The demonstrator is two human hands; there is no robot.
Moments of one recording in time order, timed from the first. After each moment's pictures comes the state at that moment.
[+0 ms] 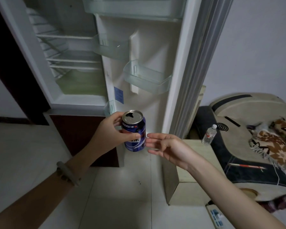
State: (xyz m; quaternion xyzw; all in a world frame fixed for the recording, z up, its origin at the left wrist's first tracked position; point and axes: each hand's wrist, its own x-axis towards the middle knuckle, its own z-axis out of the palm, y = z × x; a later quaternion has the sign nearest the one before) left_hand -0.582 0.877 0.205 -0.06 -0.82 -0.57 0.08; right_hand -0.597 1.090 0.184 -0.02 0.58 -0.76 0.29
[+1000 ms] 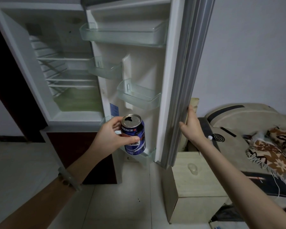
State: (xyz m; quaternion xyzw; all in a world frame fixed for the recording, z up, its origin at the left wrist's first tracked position) left_hand -0.596 0.897 0.241 -0.07 -0.81 -0.58 0.09; right_hand -0.690 1.171 0.217 -0.06 0.90 -0.40 -0.15
